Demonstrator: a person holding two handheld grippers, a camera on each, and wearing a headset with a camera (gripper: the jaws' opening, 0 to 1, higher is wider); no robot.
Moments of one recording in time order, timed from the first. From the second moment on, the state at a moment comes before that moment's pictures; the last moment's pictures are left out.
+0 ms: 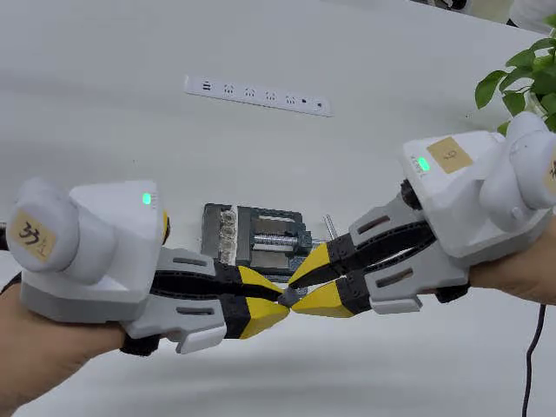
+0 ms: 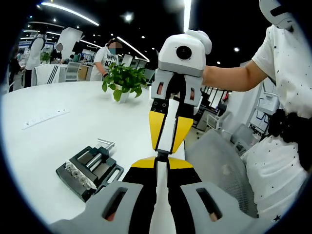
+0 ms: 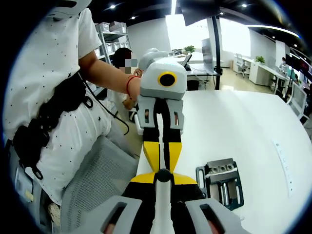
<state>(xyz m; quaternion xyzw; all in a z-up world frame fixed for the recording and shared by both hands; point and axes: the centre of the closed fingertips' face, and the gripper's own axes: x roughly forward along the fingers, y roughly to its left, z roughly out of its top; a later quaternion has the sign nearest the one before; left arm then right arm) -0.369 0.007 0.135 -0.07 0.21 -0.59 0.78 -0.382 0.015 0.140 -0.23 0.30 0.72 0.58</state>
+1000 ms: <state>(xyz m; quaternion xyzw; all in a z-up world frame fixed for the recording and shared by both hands) -0.350 0.051 0.114 0.00 0.17 -0.53 0.83 -0.345 0.035 0.138 -0.24 0.32 0.69 0.60</state>
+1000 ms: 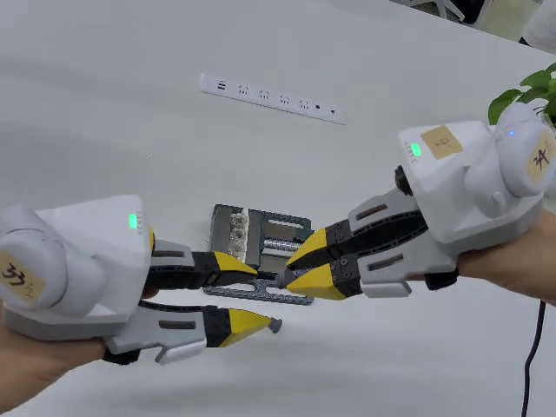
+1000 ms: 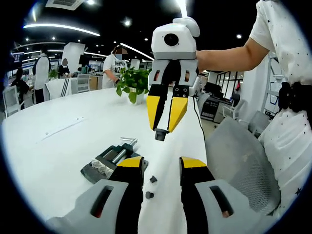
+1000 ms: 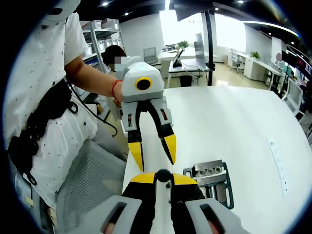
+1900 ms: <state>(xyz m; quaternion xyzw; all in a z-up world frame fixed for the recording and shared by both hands) -0.325 0.101 0.084 0.05 0.16 -0.48 0.86 -0.247 0.065 0.087 -0.35 0.36 0.61 0.61</state>
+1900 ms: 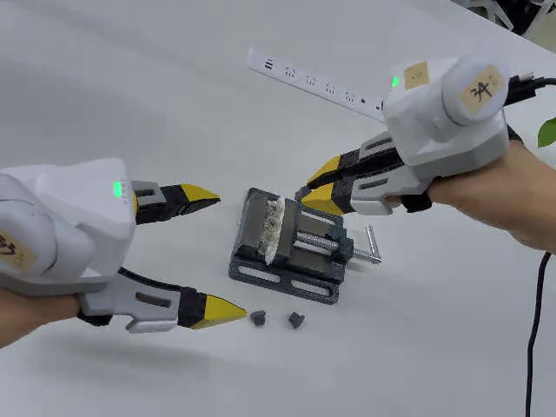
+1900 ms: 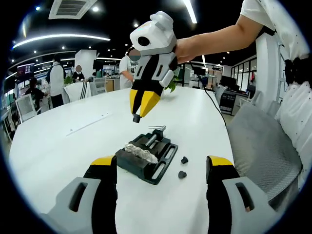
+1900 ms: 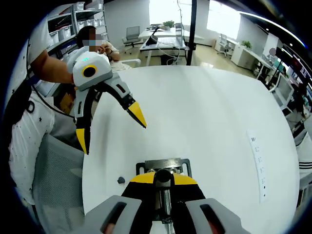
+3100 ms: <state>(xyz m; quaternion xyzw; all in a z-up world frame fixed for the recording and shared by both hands) -0.323 0.112 0.065 0.04 0.16 -0.48 0.86 -0.232 0.071 0.029 -0.43 0.39 0.60 0.54</state>
